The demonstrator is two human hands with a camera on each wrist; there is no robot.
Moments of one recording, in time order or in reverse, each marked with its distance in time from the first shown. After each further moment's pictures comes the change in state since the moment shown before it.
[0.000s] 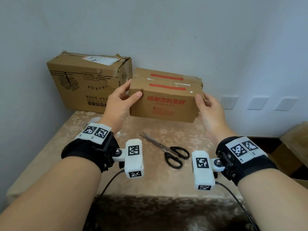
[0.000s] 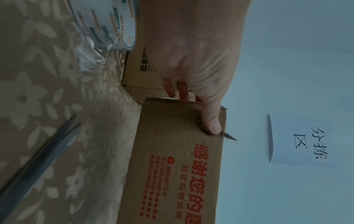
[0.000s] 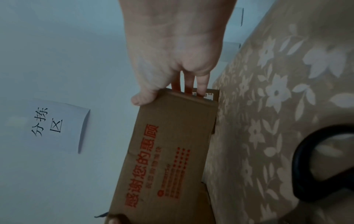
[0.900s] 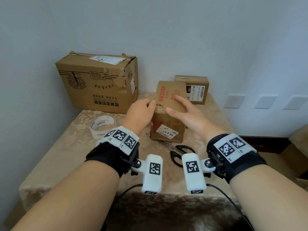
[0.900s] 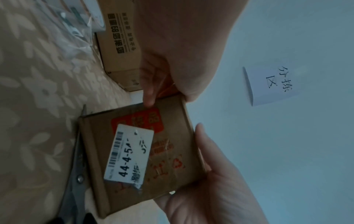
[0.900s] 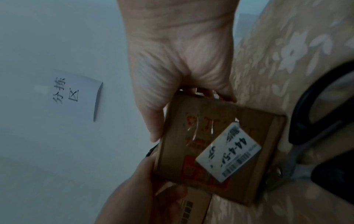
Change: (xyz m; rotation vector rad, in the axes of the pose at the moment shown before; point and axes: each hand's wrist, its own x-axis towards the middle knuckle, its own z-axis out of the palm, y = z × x) left_hand -0.013 0.000 0.032 0.719 -0.153 -0.093; right_hand -0.017 -0.017 0.045 -0.042 -0.380 0.116
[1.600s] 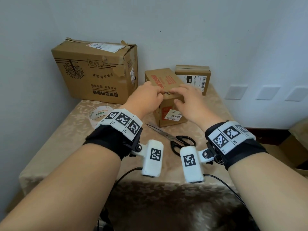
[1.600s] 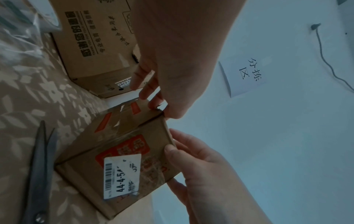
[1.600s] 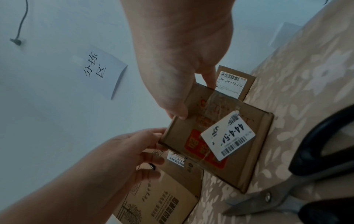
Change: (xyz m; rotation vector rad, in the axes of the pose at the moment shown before) left_hand 0.011 0.015 -0.003 0.416 -0.127 0.197; right_hand 0.006 -0.005 0.001 -0.775 0.124 -0.254
